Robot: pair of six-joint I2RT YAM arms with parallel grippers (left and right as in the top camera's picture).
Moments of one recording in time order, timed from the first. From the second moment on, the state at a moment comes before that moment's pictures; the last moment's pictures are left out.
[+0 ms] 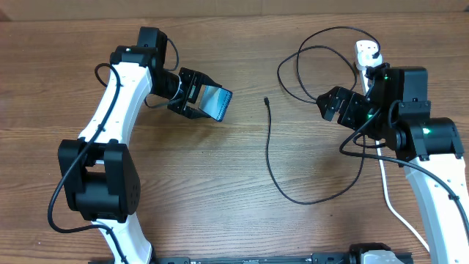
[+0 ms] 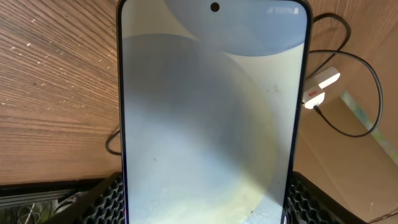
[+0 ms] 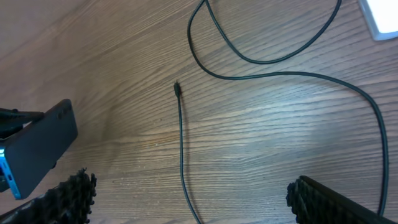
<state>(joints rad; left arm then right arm) -0.11 1.98 1.67 -1.10 0.78 -1.18 0.04 1.26 1.23 -0.91 -0.27 0.41</state>
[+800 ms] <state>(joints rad) -0.11 1.98 1.67 -1.10 0.71 -1.20 0.31 1.44 1.23 -0.62 -0.43 0.54</state>
